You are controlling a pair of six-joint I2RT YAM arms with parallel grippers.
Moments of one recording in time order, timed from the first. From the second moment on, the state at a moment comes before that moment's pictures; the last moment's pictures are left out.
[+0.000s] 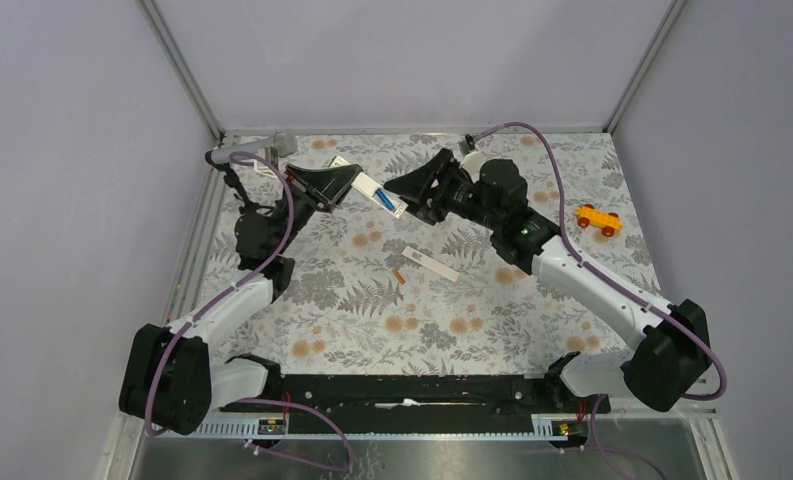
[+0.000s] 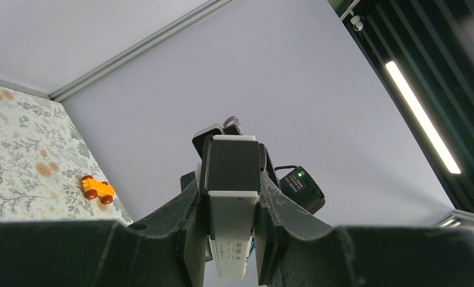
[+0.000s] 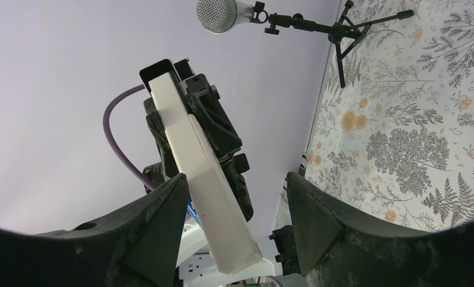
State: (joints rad) left arm -0.31 1.18 0.61 1.09 0.42 -1.44; right arm 0.66 1.32 1.09 0.12 -0.32 1.28
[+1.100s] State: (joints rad) left arm -0.31 1.17 0.64 0.93 0.41 -1.43; right arm 0.66 1.36 1.08 0.20 -0.38 1.30
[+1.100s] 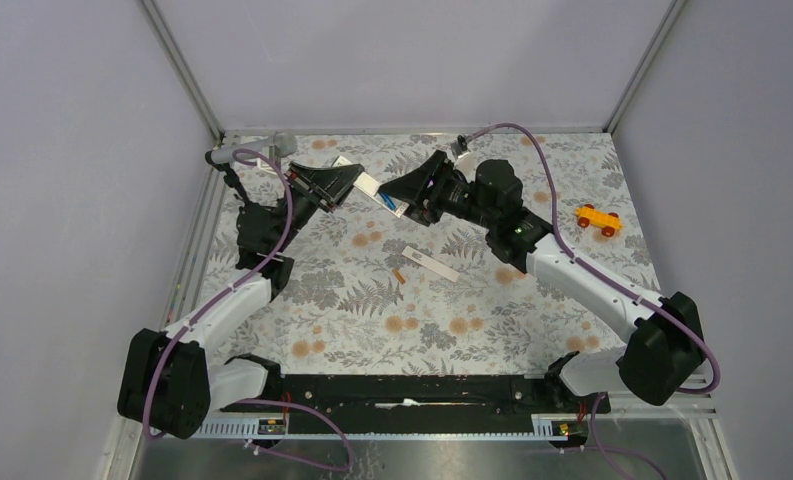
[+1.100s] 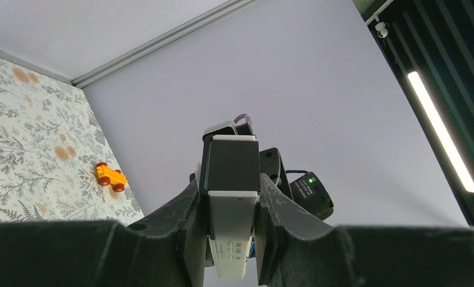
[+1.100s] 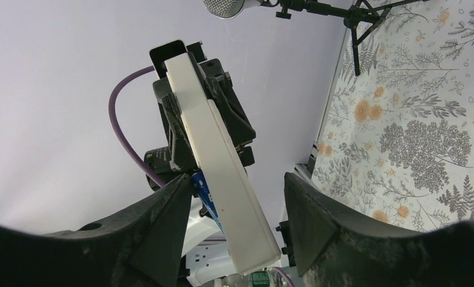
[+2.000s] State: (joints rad) left arm -0.31 1.17 0.60 1.02 0.40 -1.44; right arm 0.66 1.38 1.04 0.28 -0.41 1.37
